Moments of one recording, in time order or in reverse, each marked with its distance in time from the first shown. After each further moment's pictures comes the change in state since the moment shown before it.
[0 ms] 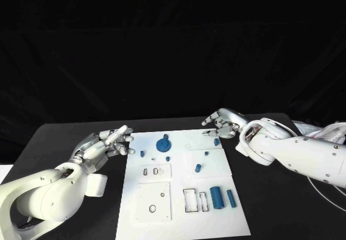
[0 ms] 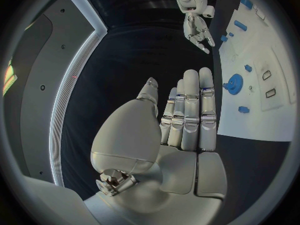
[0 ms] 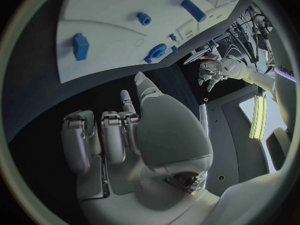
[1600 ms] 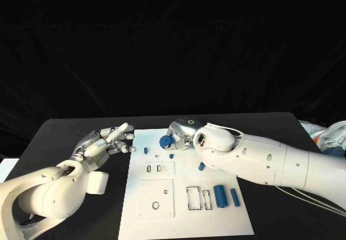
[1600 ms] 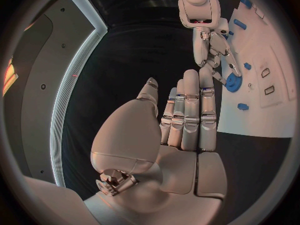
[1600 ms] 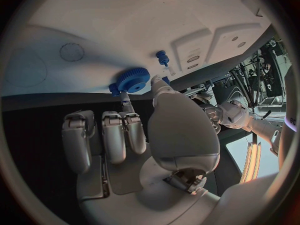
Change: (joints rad) left arm 0.000 0.004 0.000 0.001 0.000 -0.001 0.006; left_hand 0.000 0.000 0.003 0.003 0.000 0.000 0.000 0.000 0.000 0.004 -0.004 0.000 -0.001 0.000 0.000 -0.004 -0.002 0.000 0.004 -0.004 -0.004 -0.002; right arm -0.015 0.350 -0.012 -0.082 -0.486 0.147 -0.273; right_hand -0.188 -0.082 0.046 0.199 -0.126 -0.042 0.009 0.000 -0.005 0.001 -0.001 0.000 0.000 0.000 0.000 0.000 0.000 0.000 -0.004 -0.003 0.000 0.000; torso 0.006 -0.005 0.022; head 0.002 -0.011
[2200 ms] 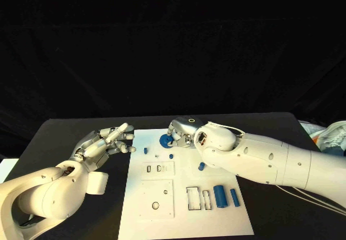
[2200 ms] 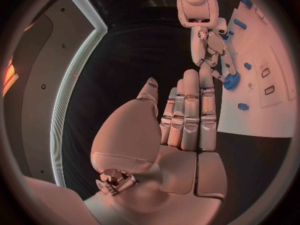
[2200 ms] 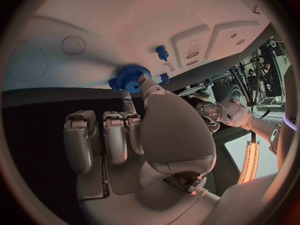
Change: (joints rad) left arm 0.000 0.000 0.000 0.002 0.000 -0.002 0.002; left_hand 0.000 0.000 0.000 0.000 0.000 0.000 0.000 0.000 0.000 0.000 0.000 0.000 -0.001 0.000 0.000 0.000 0.000 0.000 0.000 0.000 0.000 0.000; right arm 0.004 -0.009 0.006 0.011 0.001 -0.010 0.009; right_hand 0.162 0.081 0.103 -0.105 0.053 0.107 -0.031 0.059 -0.044 0.001 -0.039 0.000 0.000 0.002 -0.034 0.000 0.000 0.000 0.000 -0.033 0.000 -0.001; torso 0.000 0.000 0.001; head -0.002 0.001
